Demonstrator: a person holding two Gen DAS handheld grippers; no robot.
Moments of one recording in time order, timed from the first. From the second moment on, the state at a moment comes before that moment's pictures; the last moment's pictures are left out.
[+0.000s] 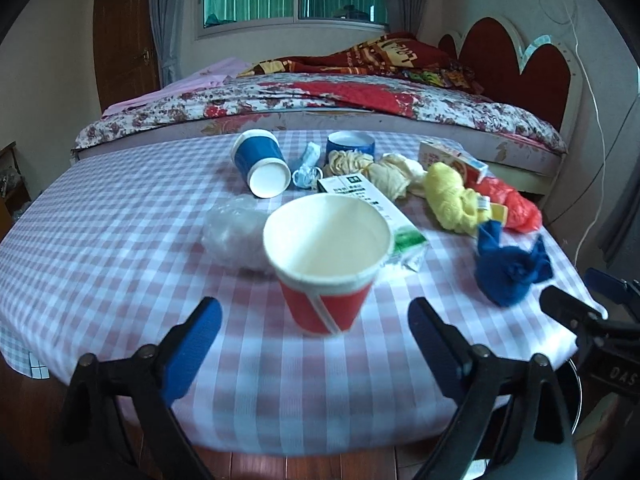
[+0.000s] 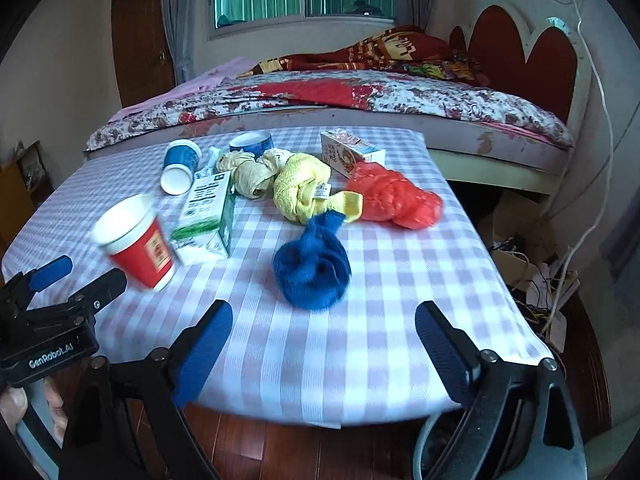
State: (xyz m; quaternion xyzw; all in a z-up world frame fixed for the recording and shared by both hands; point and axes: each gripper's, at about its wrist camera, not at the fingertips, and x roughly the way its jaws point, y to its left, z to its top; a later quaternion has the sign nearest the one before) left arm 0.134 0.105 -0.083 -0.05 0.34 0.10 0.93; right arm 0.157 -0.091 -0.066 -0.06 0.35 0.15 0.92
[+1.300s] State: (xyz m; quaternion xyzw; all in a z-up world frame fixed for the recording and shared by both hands) left arm 0.095 -0.025 -0.044 -0.02 0.31 -0.08 0.95; right arm 0.099 -0.213 -0.025 0.01 0.32 0.10 0.94
